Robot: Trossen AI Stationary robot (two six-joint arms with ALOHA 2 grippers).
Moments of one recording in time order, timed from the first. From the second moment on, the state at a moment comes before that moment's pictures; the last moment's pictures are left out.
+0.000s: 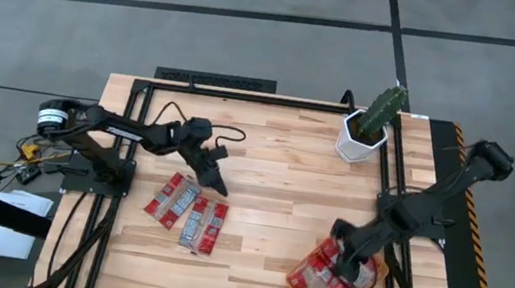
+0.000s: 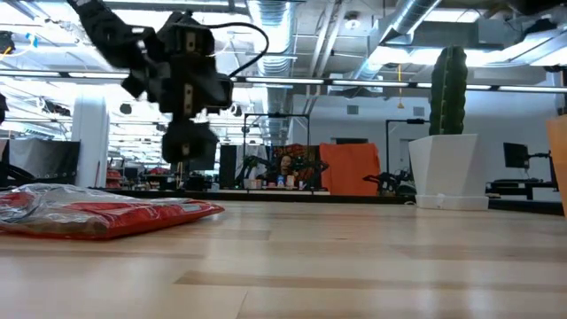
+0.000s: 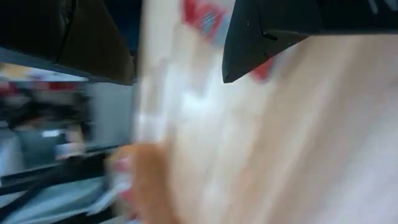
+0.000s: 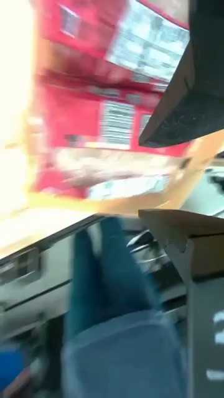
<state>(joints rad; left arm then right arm) 0.29 1.44 0.60 0.31 0.74 -0.78 0.64 1.05 0.75 -0.48 -0.14 1.35</state>
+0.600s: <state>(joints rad) 0.13 0.93 0.60 -0.70 0.03 -0.81 0.56 1.01 0.74 -0.48 0.16 1.16</state>
